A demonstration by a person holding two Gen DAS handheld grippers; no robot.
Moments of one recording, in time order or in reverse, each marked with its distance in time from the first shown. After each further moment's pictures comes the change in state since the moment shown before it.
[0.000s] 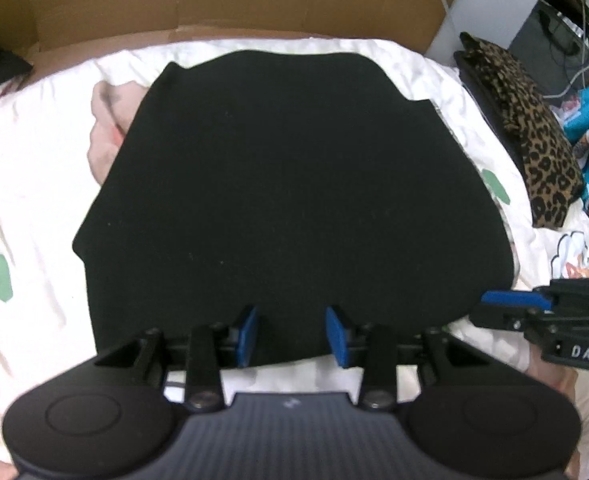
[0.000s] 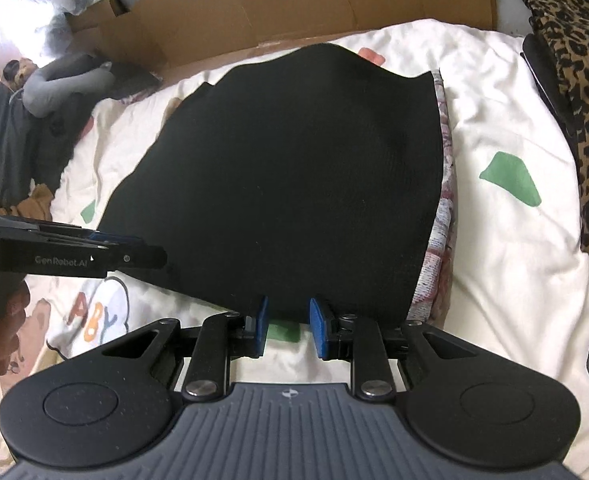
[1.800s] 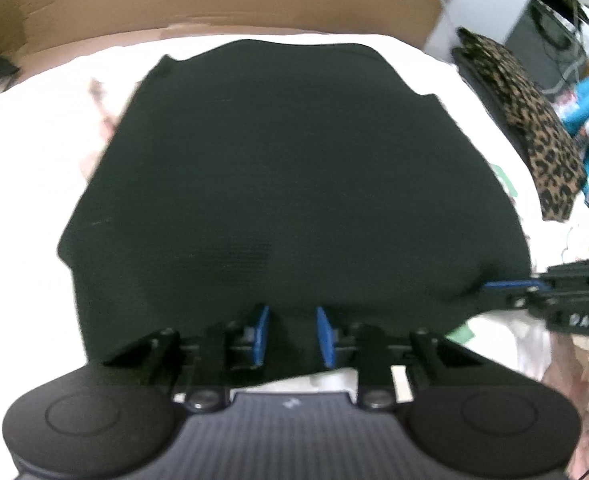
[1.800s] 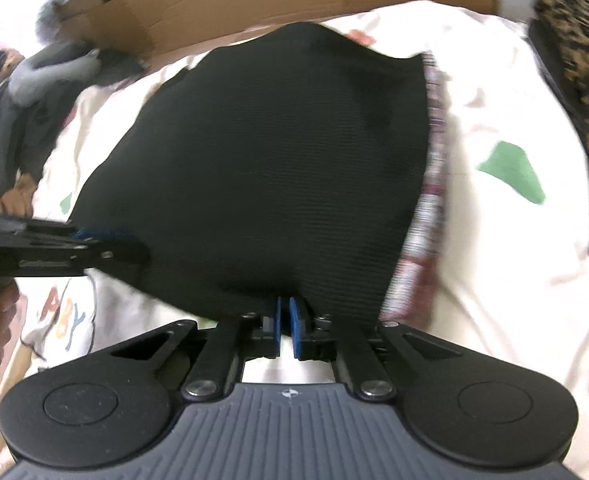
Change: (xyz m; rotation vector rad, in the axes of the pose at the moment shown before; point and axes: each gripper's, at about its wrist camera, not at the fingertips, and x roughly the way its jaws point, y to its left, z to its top) left arm 0.013 0.025 -0.011 0.024 -0.031 -0.027; right arm 0.023 -0.023 0.012 0.012 0.028 -0.017
